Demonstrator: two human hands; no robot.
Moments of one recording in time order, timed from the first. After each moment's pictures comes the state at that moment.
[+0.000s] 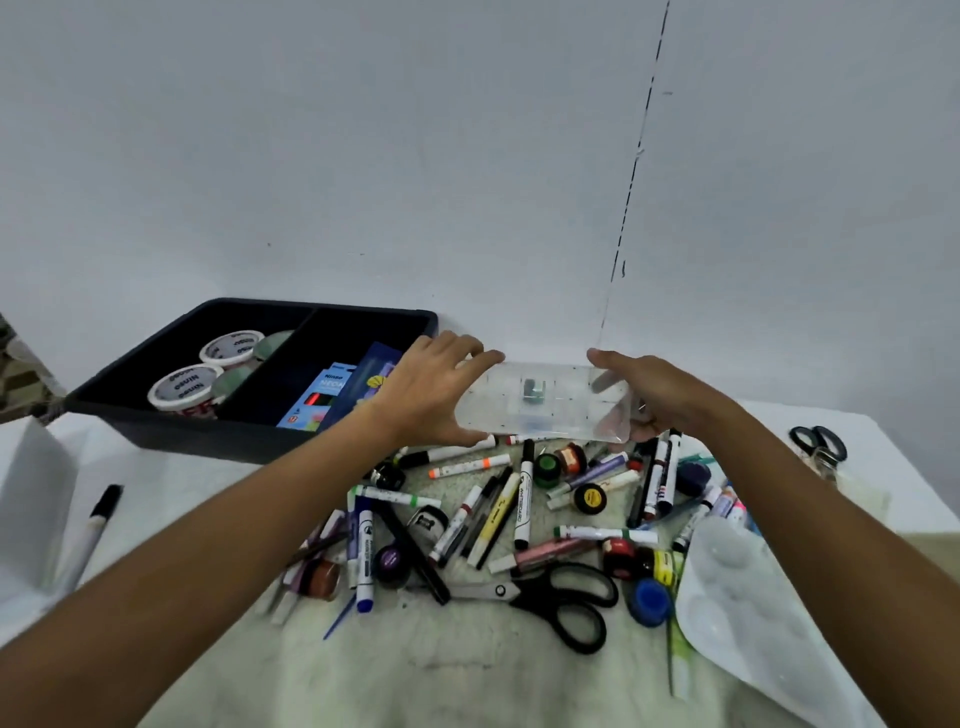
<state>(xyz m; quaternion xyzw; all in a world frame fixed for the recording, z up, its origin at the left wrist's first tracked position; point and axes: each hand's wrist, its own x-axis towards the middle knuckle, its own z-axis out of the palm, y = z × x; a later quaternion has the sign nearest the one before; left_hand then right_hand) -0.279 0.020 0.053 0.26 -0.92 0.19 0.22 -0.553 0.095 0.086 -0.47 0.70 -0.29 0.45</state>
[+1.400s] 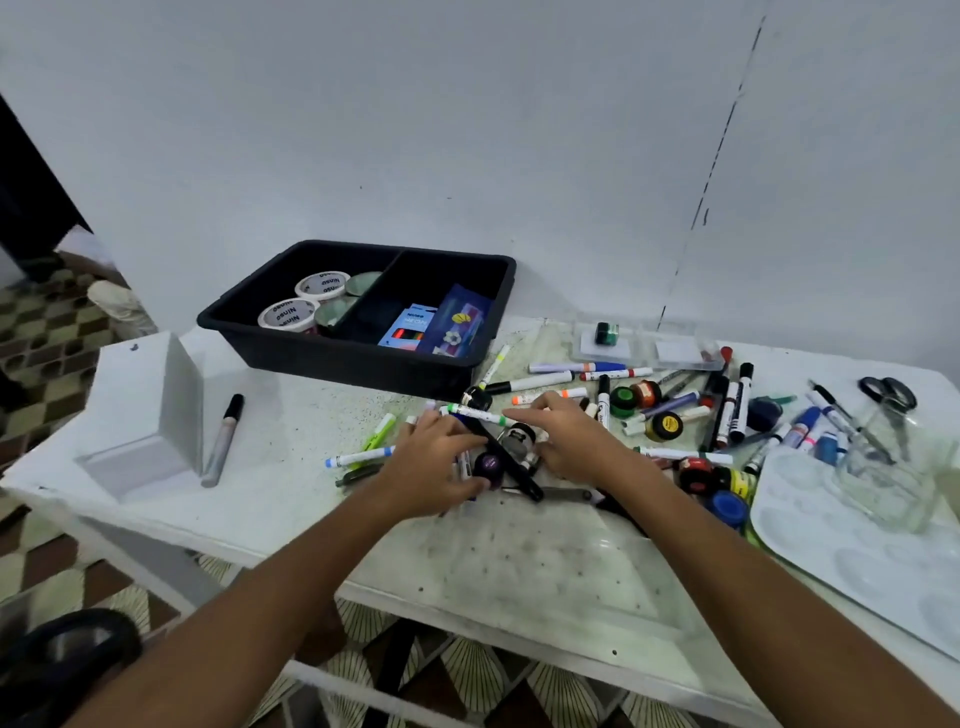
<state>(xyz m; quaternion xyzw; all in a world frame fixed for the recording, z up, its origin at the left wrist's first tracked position) -0.155 0.140 -0.043 0.47 -0.87 -0.08 0.12 -0.379 0.145 -0.022 -0.79 0.58 -0.11 0.16</state>
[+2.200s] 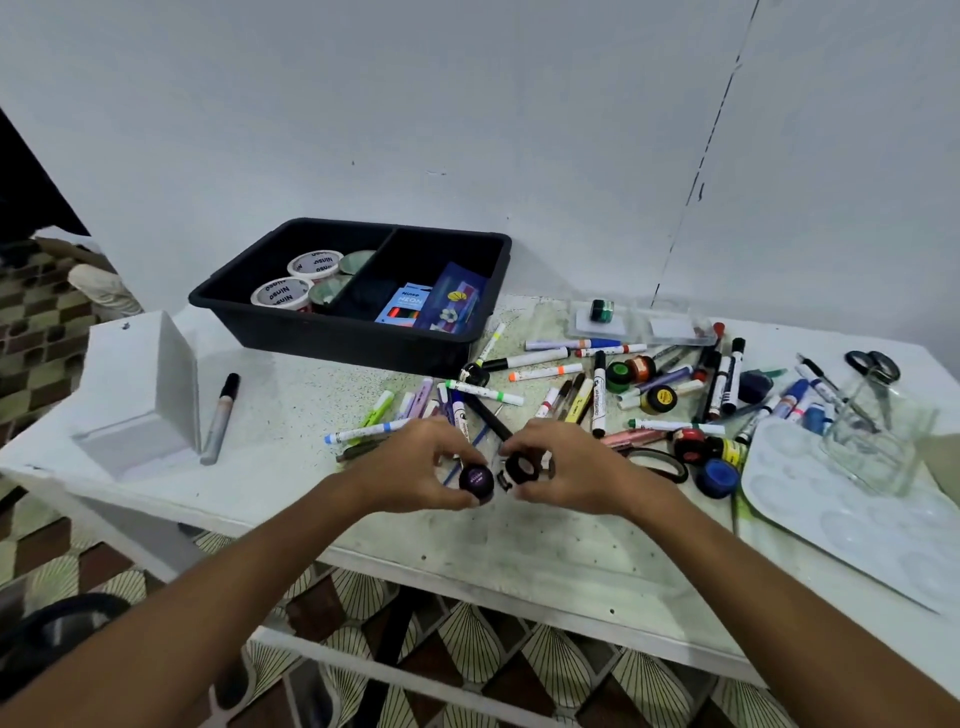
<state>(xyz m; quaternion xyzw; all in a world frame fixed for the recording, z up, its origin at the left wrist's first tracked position) -0.138 0.174 -0.013 0.35 -0.88 -0.26 0.18 -0.364 0.210 -0.004 -0.80 0.51 -0.15 0.25</state>
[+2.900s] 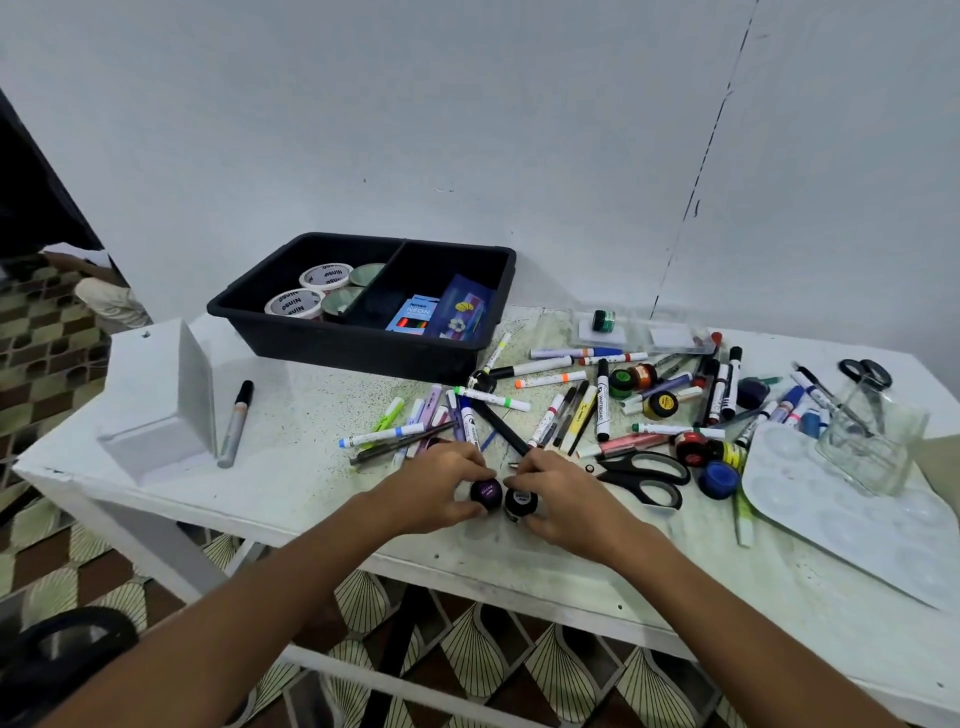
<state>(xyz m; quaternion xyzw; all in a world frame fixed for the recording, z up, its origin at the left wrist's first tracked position) -0.142 0.185 -0.034 0.37 -0.91 -0.18 0.11 -0.343 0.238 -0.034 -0.83 0.54 -0.10 0.11</state>
